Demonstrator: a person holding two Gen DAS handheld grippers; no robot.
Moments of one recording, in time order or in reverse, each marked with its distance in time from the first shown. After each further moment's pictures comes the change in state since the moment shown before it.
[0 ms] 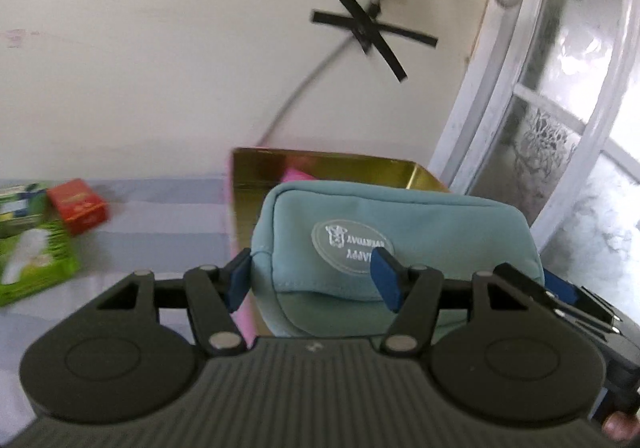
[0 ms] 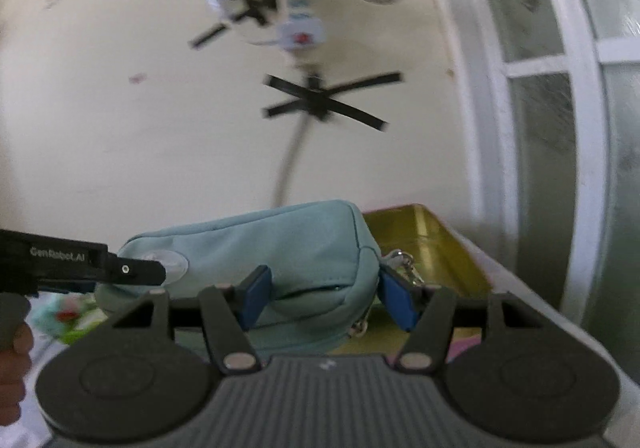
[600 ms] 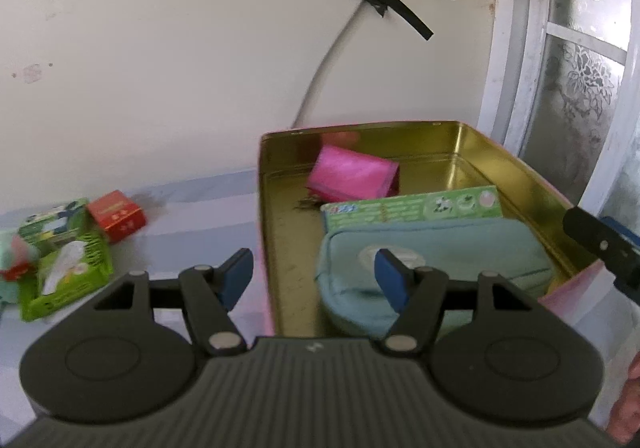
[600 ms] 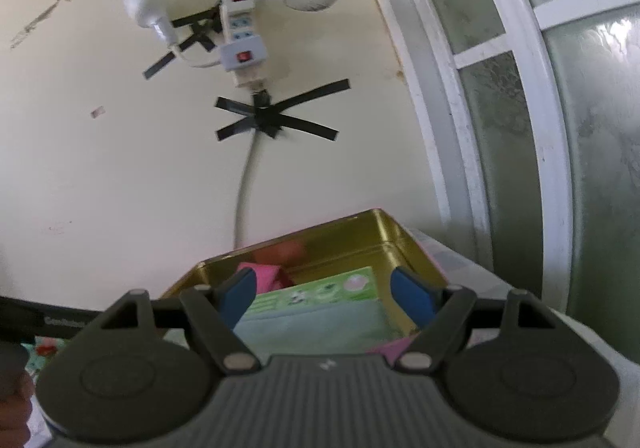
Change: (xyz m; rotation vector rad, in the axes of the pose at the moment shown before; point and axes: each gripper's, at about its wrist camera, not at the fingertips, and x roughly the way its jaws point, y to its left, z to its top) left arm -0.002 -0.018 -0.024 0.150 0.023 0.212; right arm -0.008 -0.036 -0.018 0.108 -0.080 -0.035
